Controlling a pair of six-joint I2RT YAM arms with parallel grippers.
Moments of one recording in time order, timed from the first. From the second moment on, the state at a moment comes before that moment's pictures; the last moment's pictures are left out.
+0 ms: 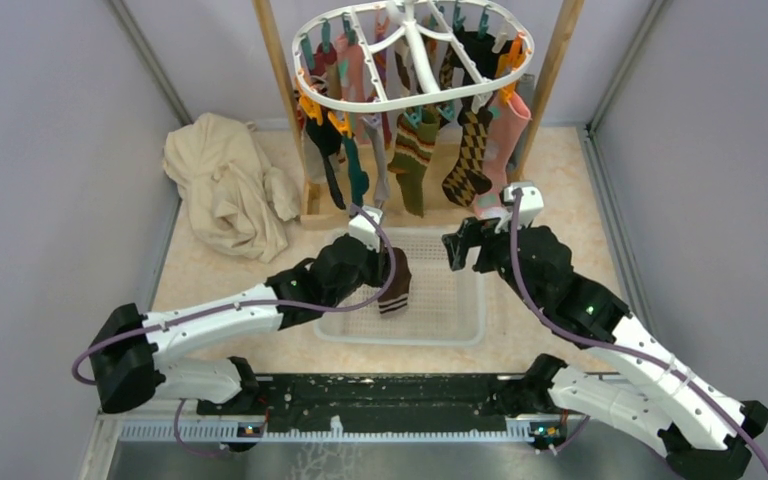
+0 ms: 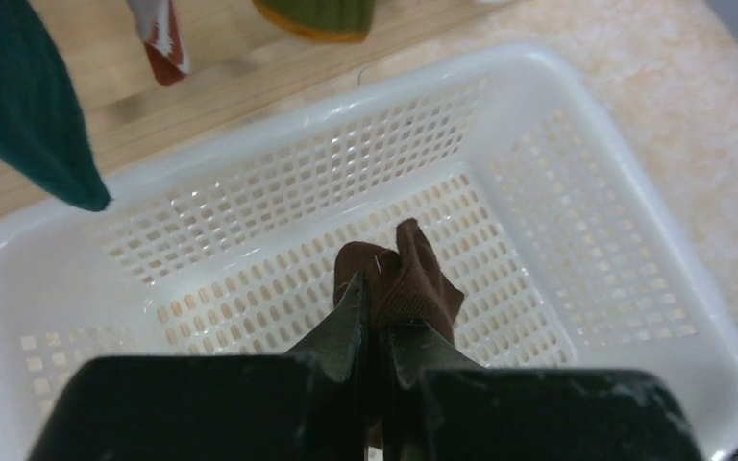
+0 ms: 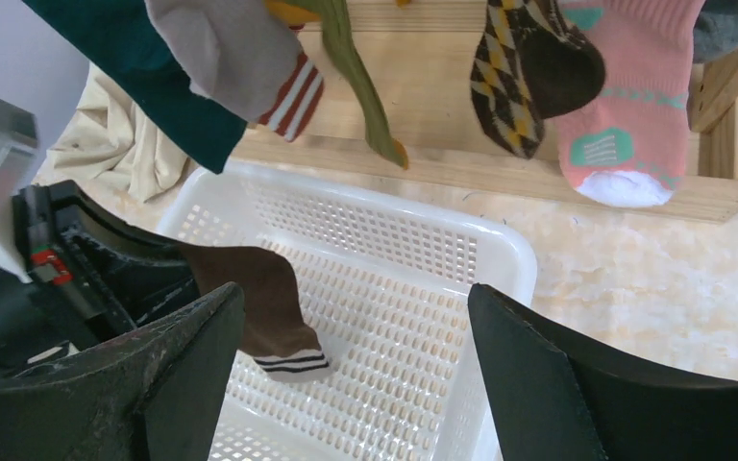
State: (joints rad) left arm -1.05 1.24 0.83 0.01 -0.40 -0.39; right arm 0.83 0.72 0.93 -0.48 0.39 0.37
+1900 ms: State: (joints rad) left arm -1.06 1.19 0.92 -0.39 -0.33 -0.53; right arm 0.83 0.86 0.74 -0.59 0.13 0.54
